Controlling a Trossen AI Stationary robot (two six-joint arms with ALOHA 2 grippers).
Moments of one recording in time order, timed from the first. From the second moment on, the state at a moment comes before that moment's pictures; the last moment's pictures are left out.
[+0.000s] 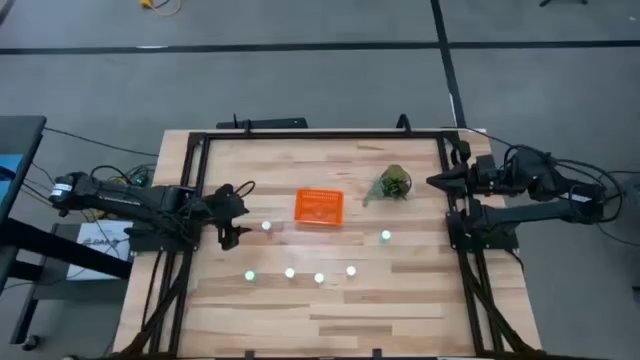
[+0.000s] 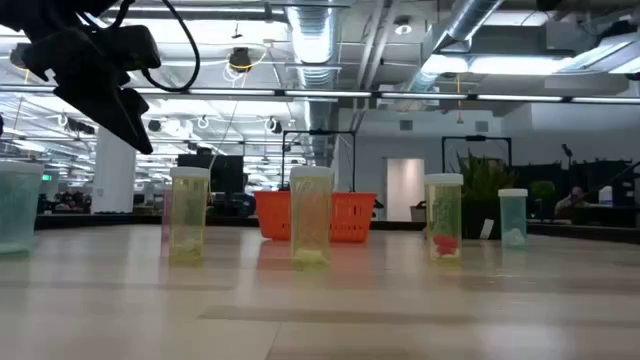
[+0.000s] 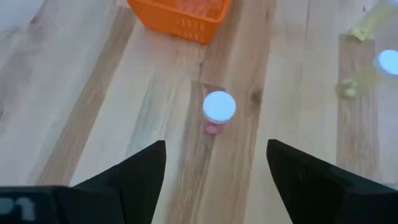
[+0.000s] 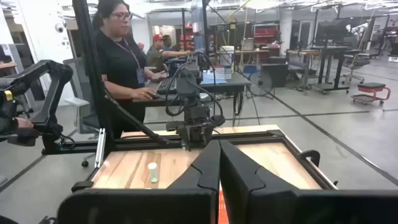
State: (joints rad) left arm -0.08 0.77 0.51 -0.61 -0.16 -0.27; right arm 0.00 0.39 0.79 -0.40 0.00 0.00
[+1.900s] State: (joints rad) left arm -0.13 1.18 0.51 -0.33 -0.26 -0.28; right arm 0.00 0.39 0.79 -0.40 0.00 0.00
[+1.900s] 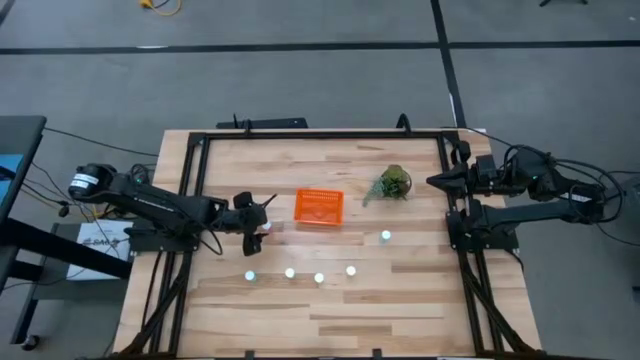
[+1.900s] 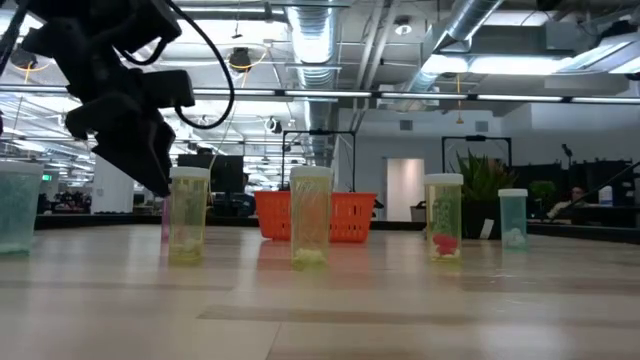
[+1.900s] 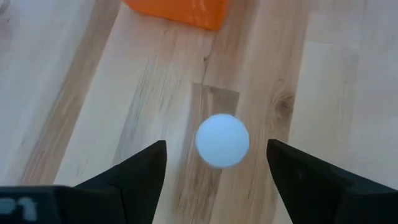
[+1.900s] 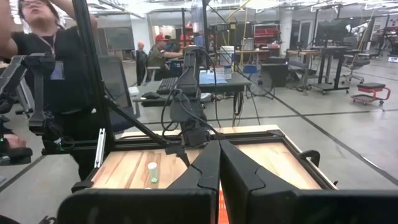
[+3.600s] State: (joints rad) left arm 0.06 1.21 0.79 -0.17 -0.26 -0.03; right arm 0.00 0.39 0.79 -0.40 0.00 0.00
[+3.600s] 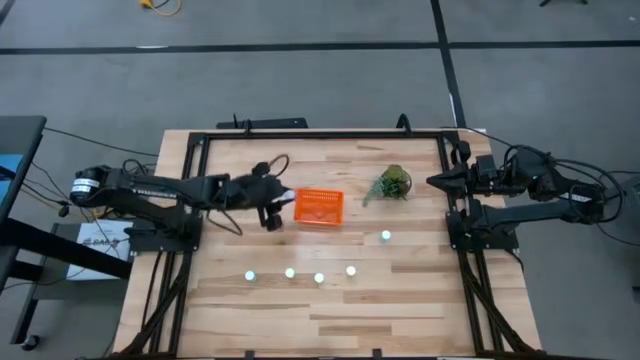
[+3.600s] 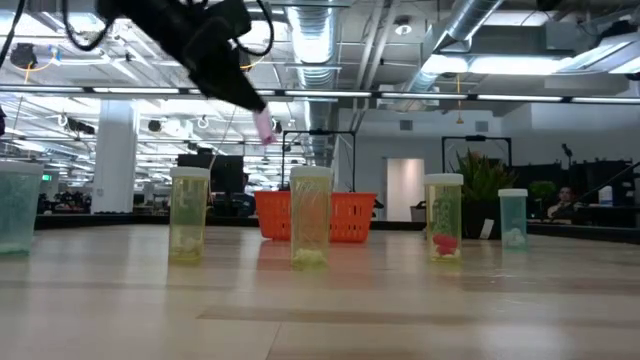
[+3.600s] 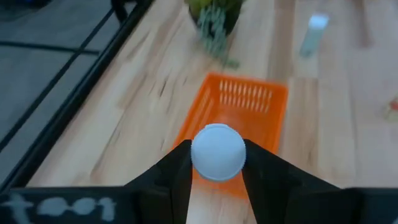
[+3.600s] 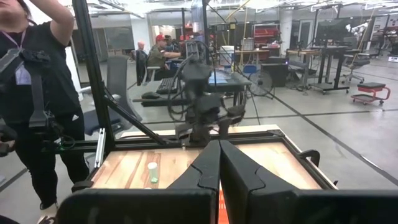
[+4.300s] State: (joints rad) left arm 0.24 1.58 0.96 -0.23 0.05 0.01; right arm 0.00 0.39 0.79 -0.40 0.00 0.00
